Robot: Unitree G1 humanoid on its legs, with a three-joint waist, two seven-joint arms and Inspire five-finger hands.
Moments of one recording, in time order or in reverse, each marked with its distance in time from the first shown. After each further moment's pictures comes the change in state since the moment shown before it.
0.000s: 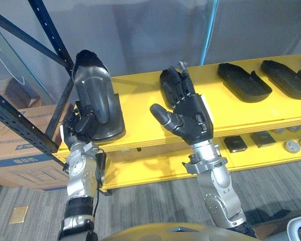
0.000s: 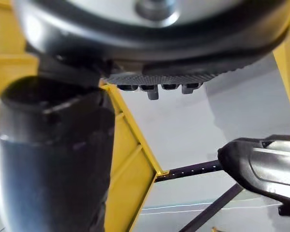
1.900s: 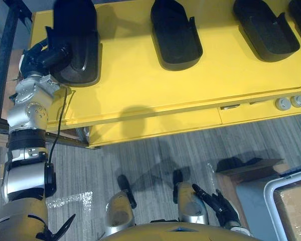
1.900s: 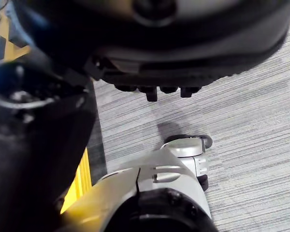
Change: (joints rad) left arm -0.574 0.559 -0.065 0.230 -0.124 0.370 -0.022; right arm 0.317 -0.100 -0.344 0.891 -0.161 0.192 -0.121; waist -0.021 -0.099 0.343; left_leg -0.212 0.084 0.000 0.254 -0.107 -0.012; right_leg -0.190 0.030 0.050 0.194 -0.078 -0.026
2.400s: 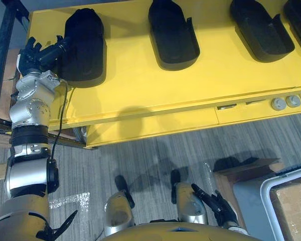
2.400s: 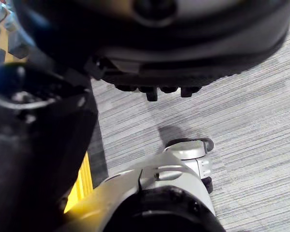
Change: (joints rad) left arm -0.033 -0.021 0.001 0.046 -0.023 -0.040 0.106; right arm 0.000 0.031 0.010 0.000 0.000 -0.008 -0.060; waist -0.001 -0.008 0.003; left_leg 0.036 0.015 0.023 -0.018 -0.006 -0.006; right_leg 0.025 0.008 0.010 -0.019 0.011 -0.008
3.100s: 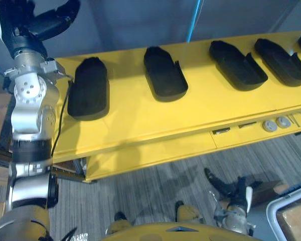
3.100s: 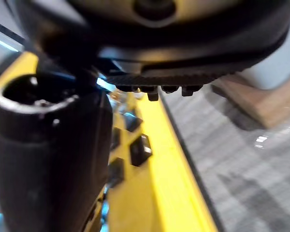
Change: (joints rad) left arm 0.285 -0.026 -0.059 -0.842 0.246 -0.223 -0.039; right arm 0.014 0.094 -0.099 -0.362 -0.224 -0.059 -0.460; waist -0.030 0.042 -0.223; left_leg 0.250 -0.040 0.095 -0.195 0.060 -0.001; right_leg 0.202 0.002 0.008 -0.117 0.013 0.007
